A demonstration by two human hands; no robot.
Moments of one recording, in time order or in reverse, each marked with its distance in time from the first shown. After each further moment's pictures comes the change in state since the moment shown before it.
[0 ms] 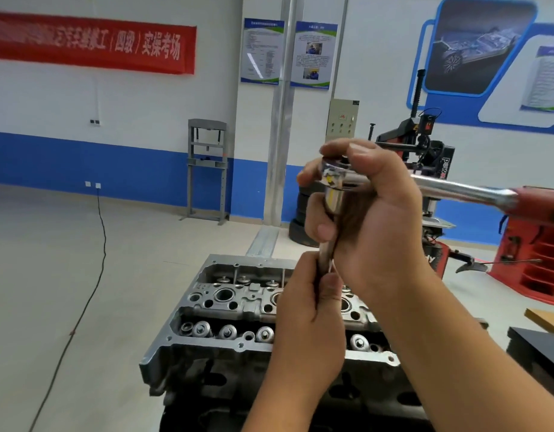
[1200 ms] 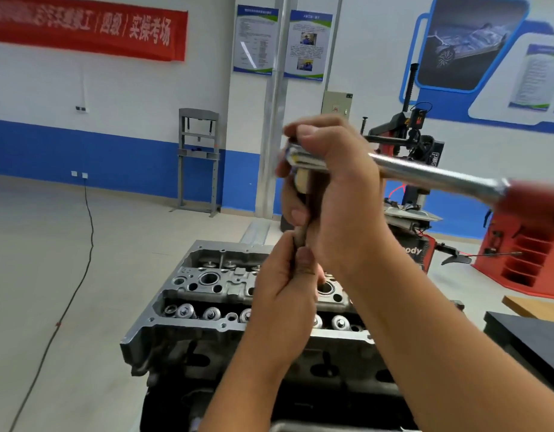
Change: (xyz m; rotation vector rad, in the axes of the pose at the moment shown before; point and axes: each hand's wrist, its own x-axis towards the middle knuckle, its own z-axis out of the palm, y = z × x) left_hand 0.003 -0.001 -0.006 -0.176 -0.062 -0.033; right_hand 0.004 0.002 0.012 -0.166 0.000 -0.052
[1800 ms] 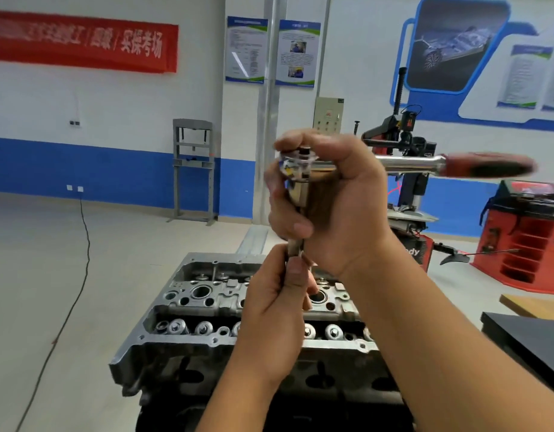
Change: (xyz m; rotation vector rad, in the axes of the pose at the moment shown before) left_hand -0.001 -0.005 -0.001 0.046 -0.006 0.003; right_hand 0.003 -0.010 -0.014 0.239 -0.144 0.217
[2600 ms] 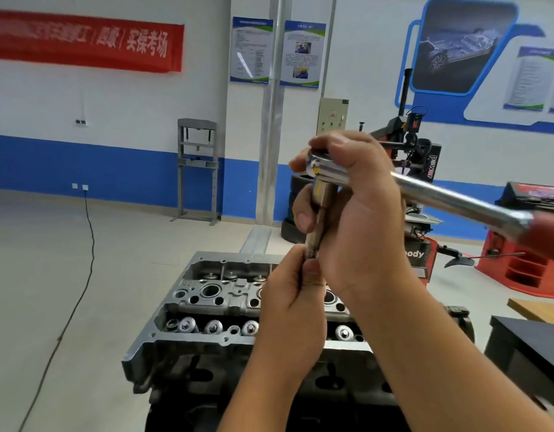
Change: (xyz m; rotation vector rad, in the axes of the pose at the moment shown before) left_hand 0.004 0.002 0.007 -0.002 0.031 0.011; right_hand -0.014 0.013 0.010 -0.191 0.248 -0.293
